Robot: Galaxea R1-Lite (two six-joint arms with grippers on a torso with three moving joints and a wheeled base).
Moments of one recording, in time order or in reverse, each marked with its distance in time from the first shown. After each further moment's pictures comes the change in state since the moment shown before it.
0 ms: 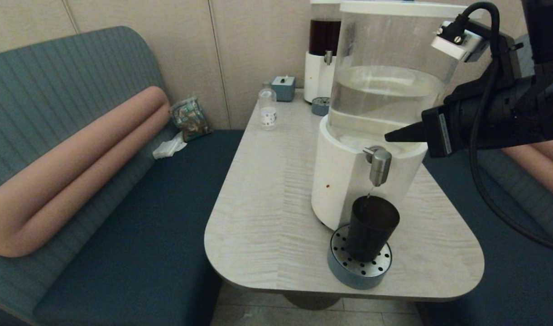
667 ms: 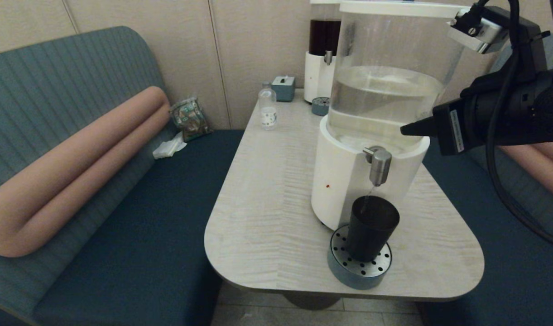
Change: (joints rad) left arm 0.000 0.000 0.000 0.000 0.000 0.000; right arm 0.063 -0.044 0.012 0.000 -0.198 -0.008
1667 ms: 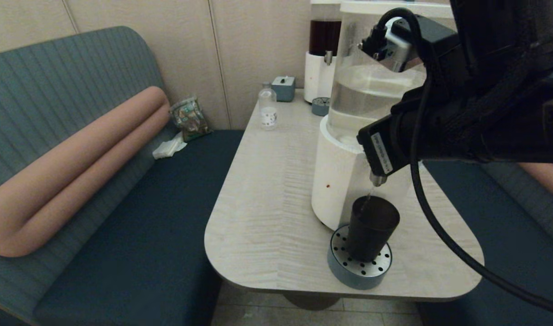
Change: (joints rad) left arm 0.000 0.000 0.000 -0.001 0.000 0.000; right arm 0.280 0.128 -0.087 0.001 -0.368 0.011
